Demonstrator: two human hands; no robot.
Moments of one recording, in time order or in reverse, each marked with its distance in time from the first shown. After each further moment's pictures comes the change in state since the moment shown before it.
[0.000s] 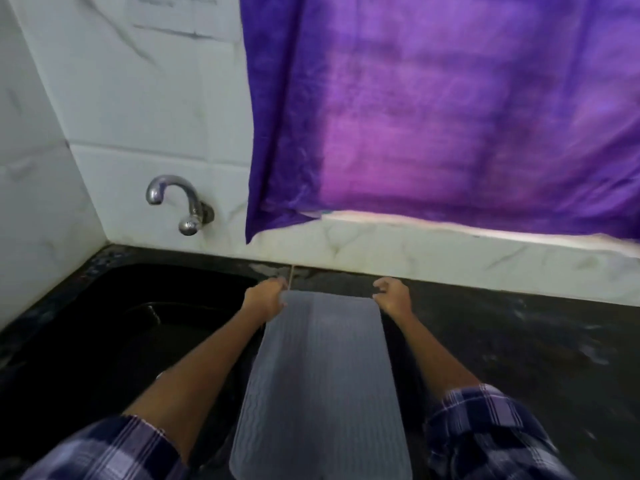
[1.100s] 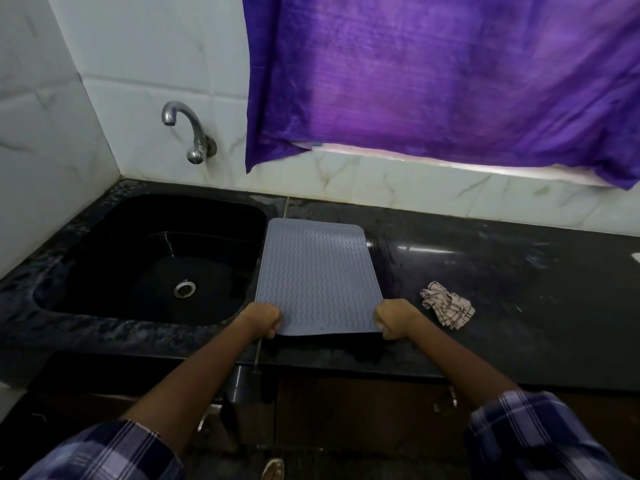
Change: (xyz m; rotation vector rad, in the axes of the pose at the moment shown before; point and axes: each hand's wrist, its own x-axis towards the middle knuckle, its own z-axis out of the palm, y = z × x) left_hand -0.197 -0.002 0.123 0.373 -0.385 0.211; right_hand -0.222 0.105 -0.034 -1.115 -0.595 -0.508
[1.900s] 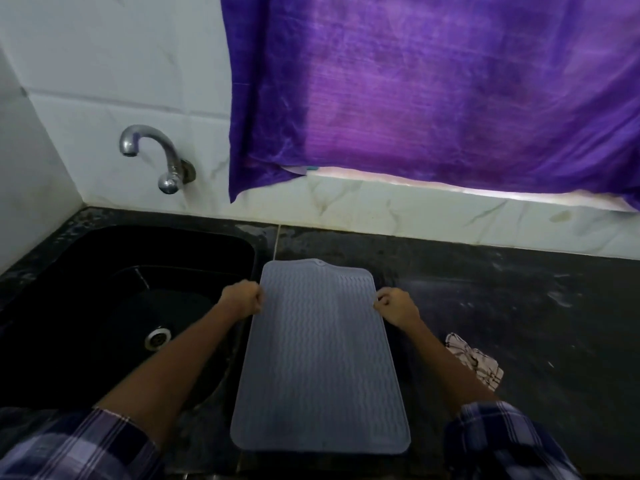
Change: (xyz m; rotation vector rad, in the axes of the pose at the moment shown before) left_hand 0.114 -0.083 -0.096 -0.264 0.197 -0.173; right_hand 0.130 0.070 -0.039 0.877 0.330 0.452
